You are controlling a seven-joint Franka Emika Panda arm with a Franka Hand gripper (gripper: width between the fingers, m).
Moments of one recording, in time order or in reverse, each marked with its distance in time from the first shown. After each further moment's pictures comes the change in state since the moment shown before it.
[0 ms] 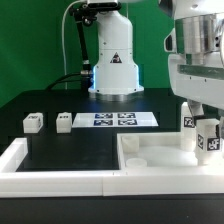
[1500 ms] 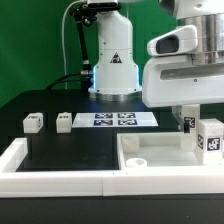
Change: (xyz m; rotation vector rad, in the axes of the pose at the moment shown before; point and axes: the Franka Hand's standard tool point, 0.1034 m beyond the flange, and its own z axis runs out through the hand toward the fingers) arm 0.000 0.000 0.000 -0.021 -0.002 -1.250
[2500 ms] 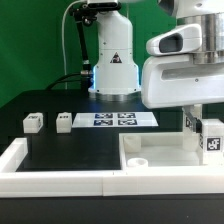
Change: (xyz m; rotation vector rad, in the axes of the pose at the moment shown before) arm 0.001 0.001 0.000 -0.006 0.003 -0.043
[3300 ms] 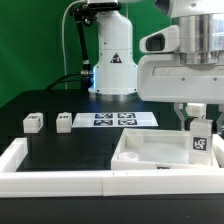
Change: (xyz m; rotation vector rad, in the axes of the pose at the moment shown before) arm -0.001 0.015 -0.001 -0.033 0.006 0.580
